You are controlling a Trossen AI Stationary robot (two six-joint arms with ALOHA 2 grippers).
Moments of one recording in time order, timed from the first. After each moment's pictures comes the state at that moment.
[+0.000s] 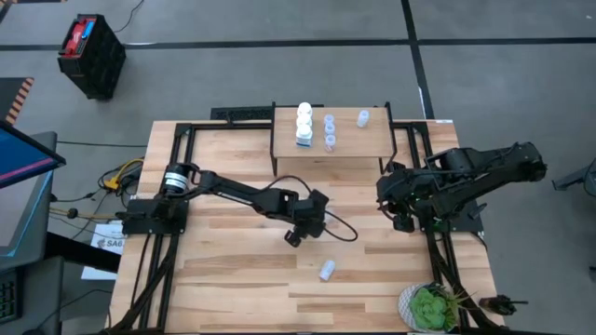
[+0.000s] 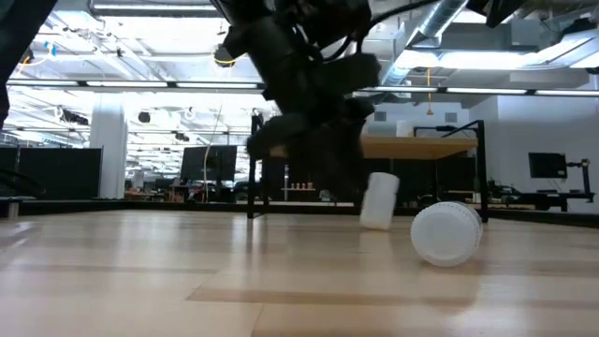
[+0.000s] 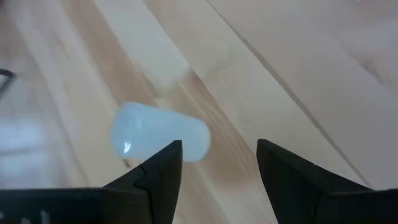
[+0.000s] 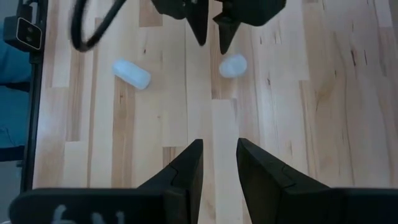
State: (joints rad) left arm -0.09 2.05 1.45 -0.37 -0.09 0.64; right arm 0.23 1.10 1.27 -1.19 0.08 0.26
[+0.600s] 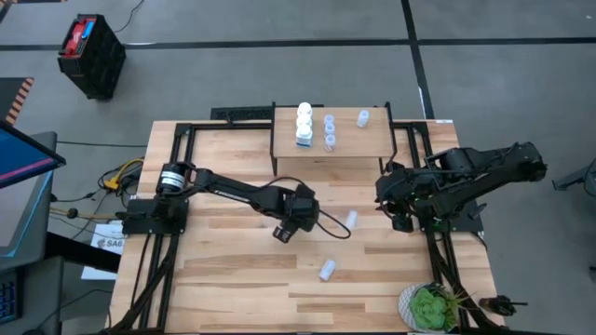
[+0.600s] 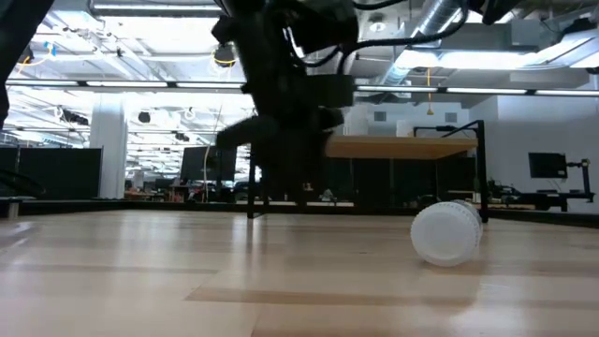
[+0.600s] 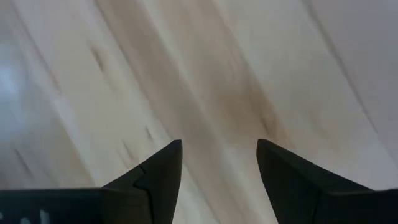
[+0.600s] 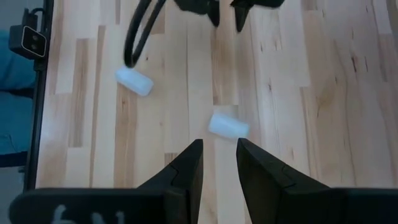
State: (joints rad) left arm -0.09 2.02 1.46 -0.65 -0.19 0.50; right arm 0.23 1.10 1.27 -1.16 0.08 0.26
